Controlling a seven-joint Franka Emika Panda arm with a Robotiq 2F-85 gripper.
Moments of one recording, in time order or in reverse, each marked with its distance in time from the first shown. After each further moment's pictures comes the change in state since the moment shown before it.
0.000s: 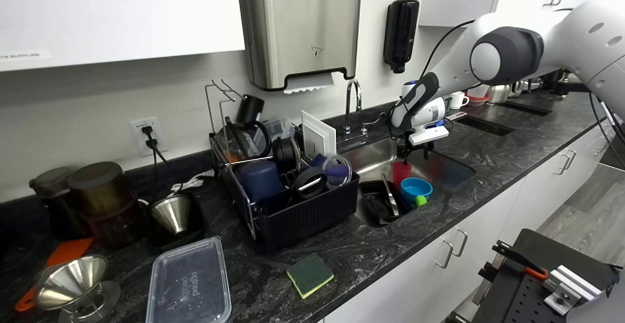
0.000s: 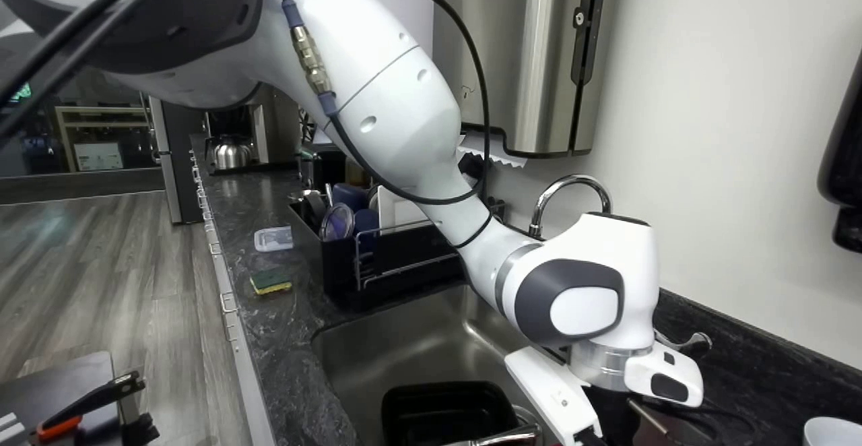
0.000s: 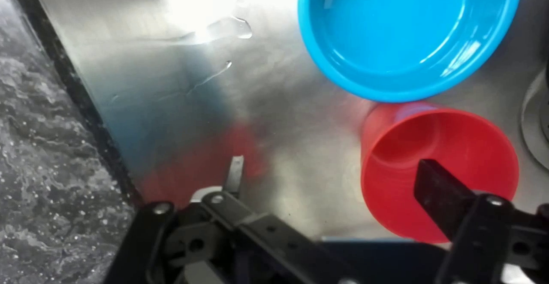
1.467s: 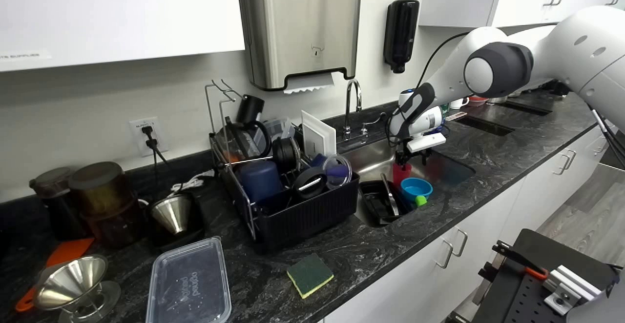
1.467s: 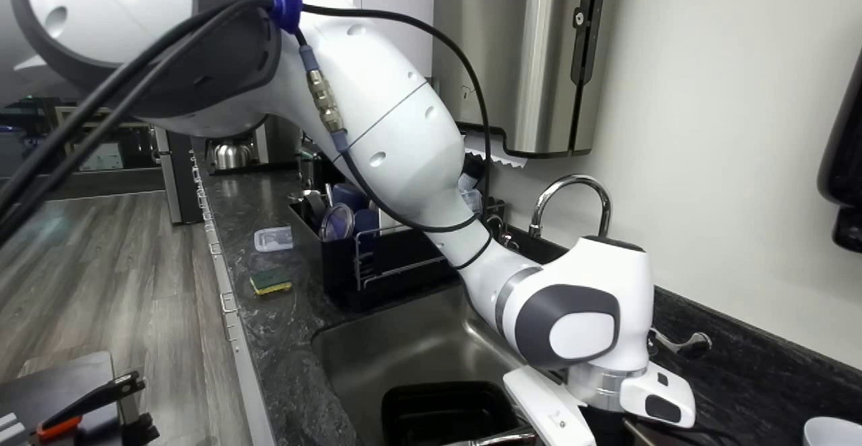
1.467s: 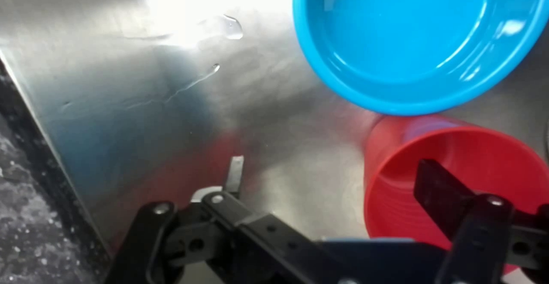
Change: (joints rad) arm -0.001 0.079 0.001 0.064 0.000 0.000 0.000
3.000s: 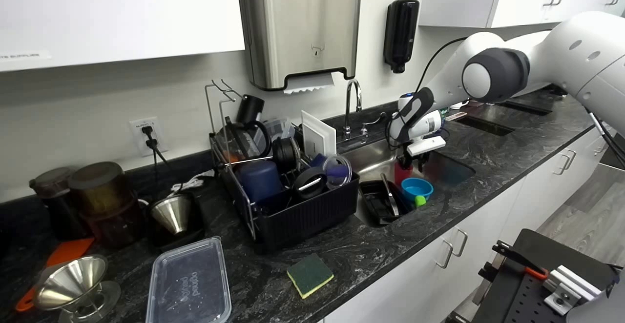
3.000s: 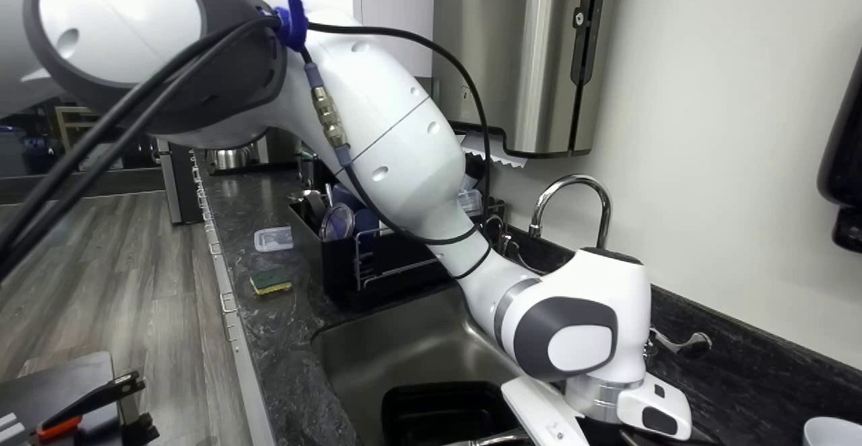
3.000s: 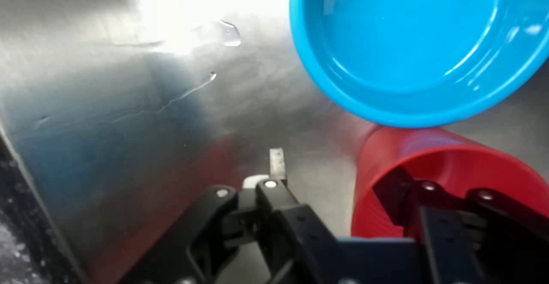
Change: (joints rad) arm -0.002 0.031 -0.001 0.019 -0.001 0.000 0.000
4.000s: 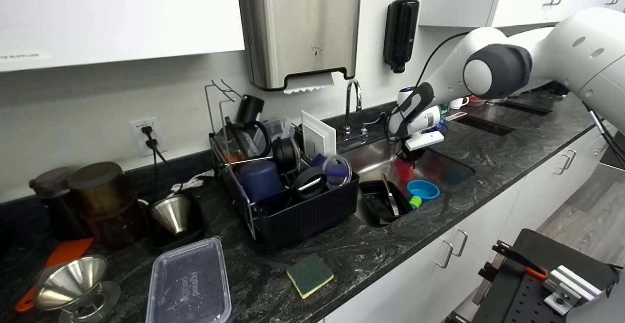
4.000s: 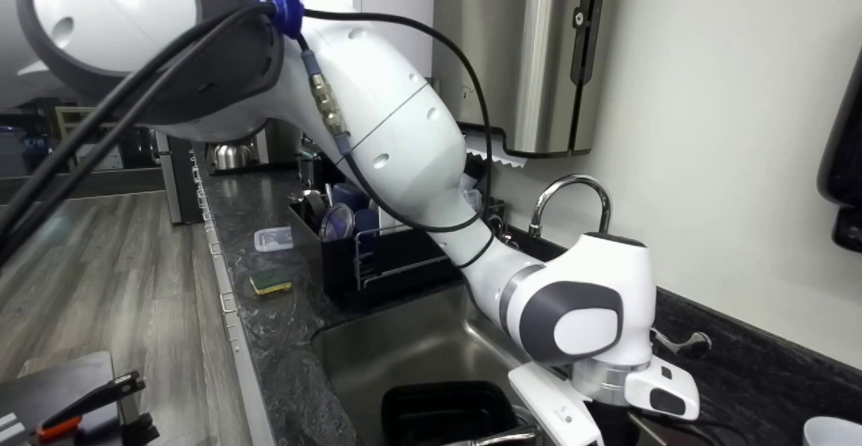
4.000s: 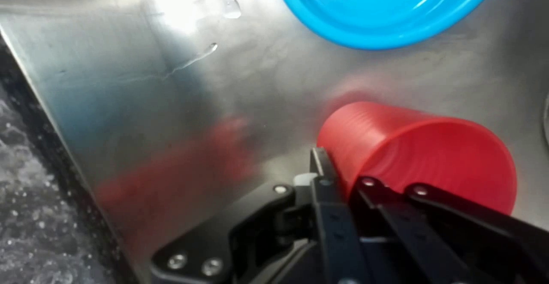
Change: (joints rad) arm 0.002 -0.021 0.001 0.012 -0.001 0.002 -0.002
